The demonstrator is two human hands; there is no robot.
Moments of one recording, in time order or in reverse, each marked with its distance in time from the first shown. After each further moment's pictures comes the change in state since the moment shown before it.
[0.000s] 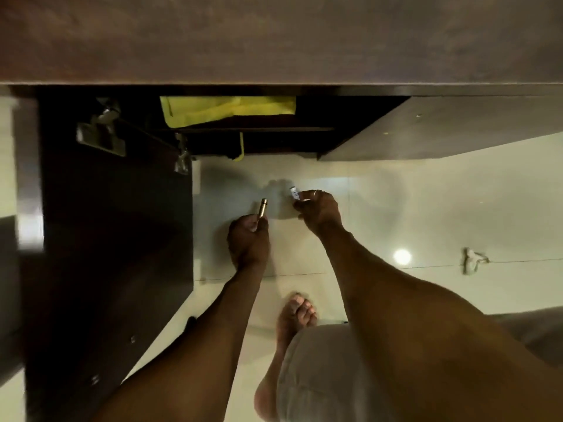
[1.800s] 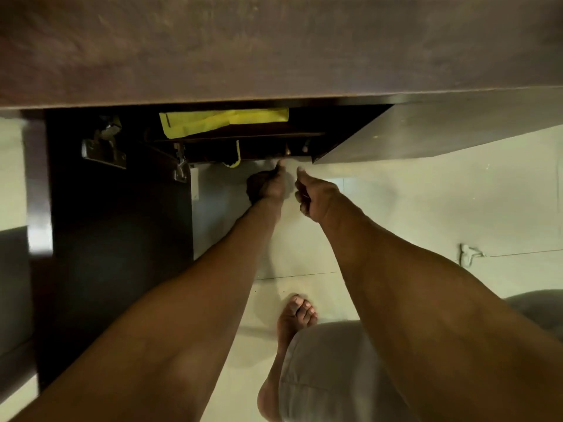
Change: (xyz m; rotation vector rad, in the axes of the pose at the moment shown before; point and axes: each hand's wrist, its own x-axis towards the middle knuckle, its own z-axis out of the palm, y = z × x) left_hand 0.023 0.129 0.029 -0.209 -0.386 -0.304; right_hand 0.007 -0.056 -0.020 0.646 -0.078 0.418
